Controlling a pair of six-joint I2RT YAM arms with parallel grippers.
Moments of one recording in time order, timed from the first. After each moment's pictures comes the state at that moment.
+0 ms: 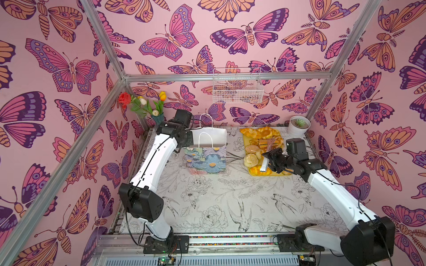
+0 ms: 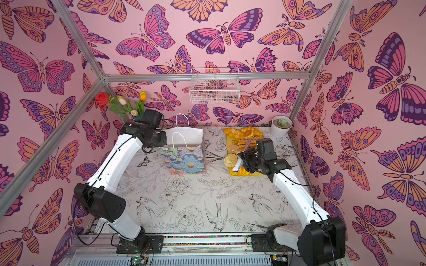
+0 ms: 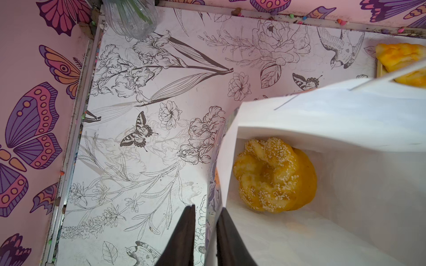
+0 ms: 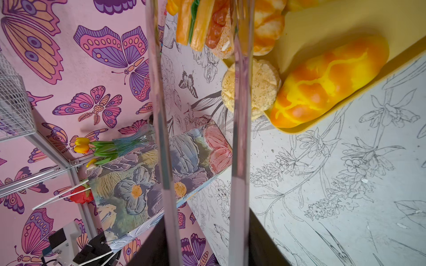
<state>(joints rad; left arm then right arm) -0.28 1.69 1.84 -1.19 -0.23 -0.36 0.31 1.22 1.00 -0.51 -0.35 1.33</state>
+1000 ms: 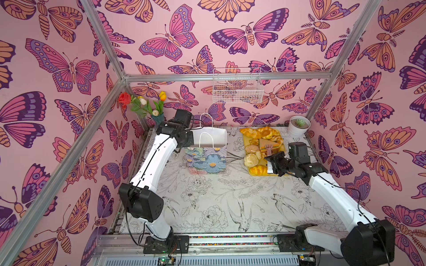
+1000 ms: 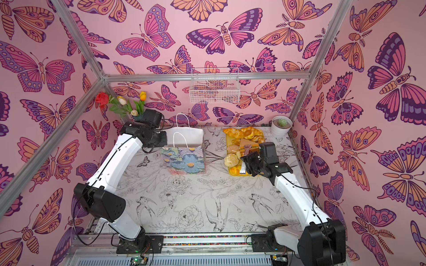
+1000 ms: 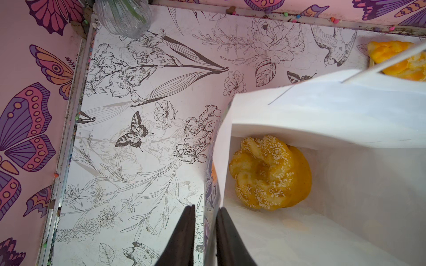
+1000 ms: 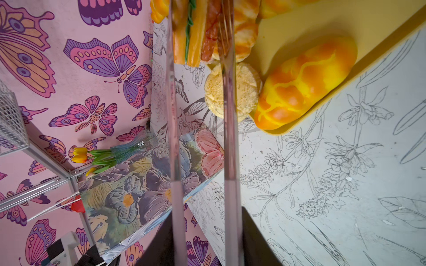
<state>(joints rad) -0.28 1.69 1.84 -1.18 -0.21 -0.35 0.26 1.19 0.92 -0.49 -0.37 1.34</state>
